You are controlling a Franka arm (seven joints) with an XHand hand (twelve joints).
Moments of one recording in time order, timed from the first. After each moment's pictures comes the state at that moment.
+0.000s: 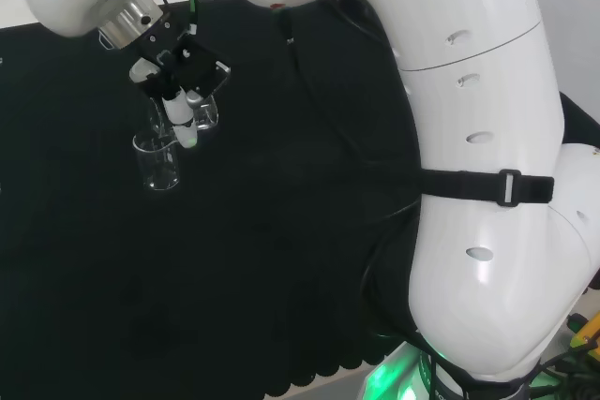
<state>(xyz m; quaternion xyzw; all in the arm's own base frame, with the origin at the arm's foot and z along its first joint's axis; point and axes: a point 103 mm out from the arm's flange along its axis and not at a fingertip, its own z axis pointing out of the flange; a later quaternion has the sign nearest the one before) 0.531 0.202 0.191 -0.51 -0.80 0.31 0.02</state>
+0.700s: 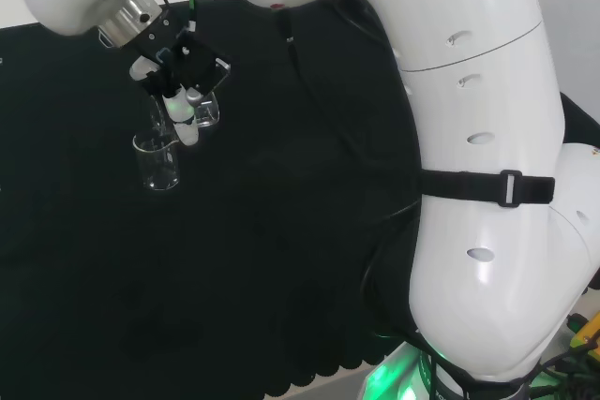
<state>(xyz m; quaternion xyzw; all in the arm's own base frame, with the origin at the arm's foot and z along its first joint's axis) 0.531 0.201 0.196 -0.51 -0.80 0.32 0.01</state>
